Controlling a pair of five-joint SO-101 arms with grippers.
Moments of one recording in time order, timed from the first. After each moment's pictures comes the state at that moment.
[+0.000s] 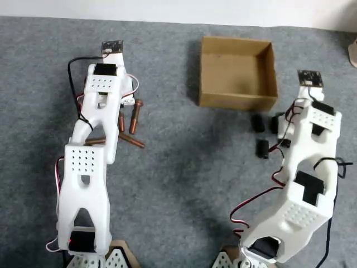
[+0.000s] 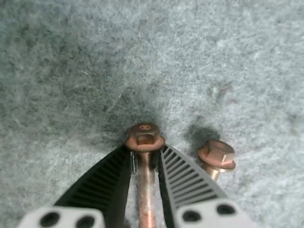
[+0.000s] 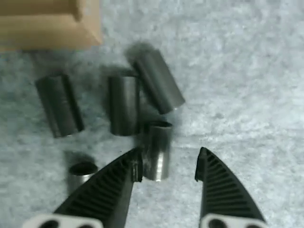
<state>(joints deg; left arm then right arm) -4.6 62.6 -52.2 78.5 15.1 19.6 16.9 5.0 56.4 21.4</state>
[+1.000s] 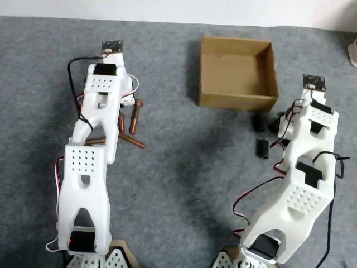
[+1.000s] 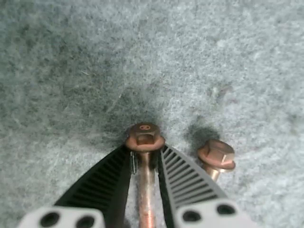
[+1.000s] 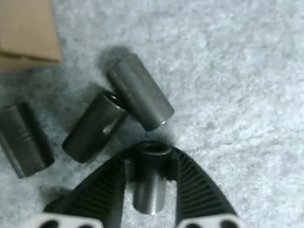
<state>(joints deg) -4.6 62.6 -52.2 78.5 15.1 18.5 30.2 -1.7 55.3 15.7</state>
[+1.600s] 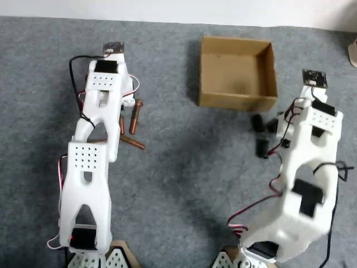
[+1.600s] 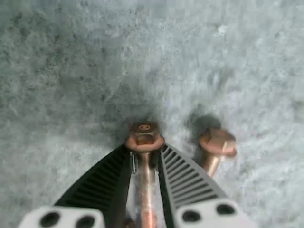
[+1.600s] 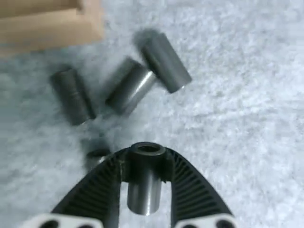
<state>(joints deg) -1.2 63.4 -58.9 91.3 15.1 17.4 7.3 10.5 59.4 16.0</state>
